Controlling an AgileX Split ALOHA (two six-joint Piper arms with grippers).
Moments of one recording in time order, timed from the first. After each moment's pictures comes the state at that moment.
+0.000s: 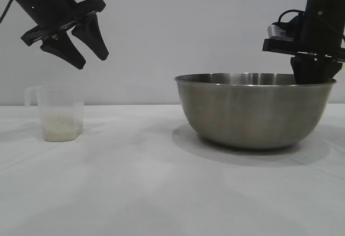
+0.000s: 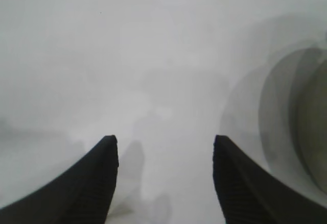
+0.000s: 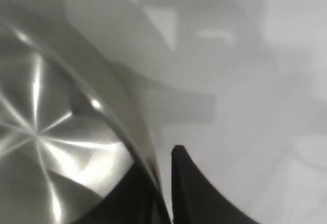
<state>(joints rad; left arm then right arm) -0.15 1.97 -1.37 -0.87 0.52 0.80 0.14 2.17 -1.68 0.20 1.16 -0.08</state>
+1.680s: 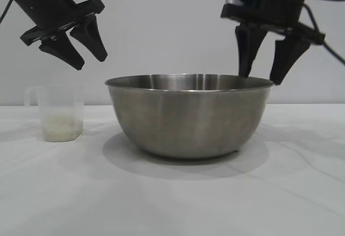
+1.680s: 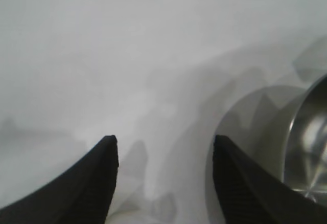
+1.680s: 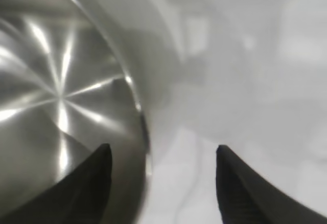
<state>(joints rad) -0.15 1.97 -1.37 -0.85 0.52 0.80 0.27 2.06 -1.70 0.21 1.22 -0.15</state>
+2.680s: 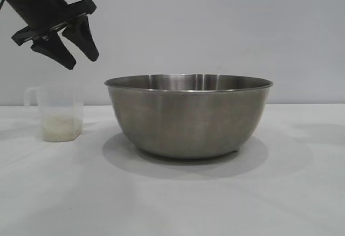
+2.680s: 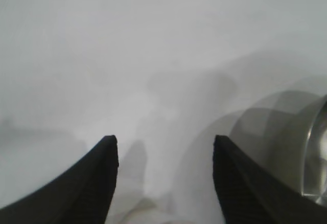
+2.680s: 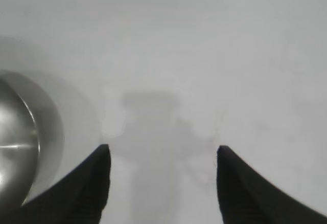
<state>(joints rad) -0.11 1.97 -1.37 -0.85 0.52 0.80 0.12 1.60 -1.70 -0.03 1.25 -0.02</state>
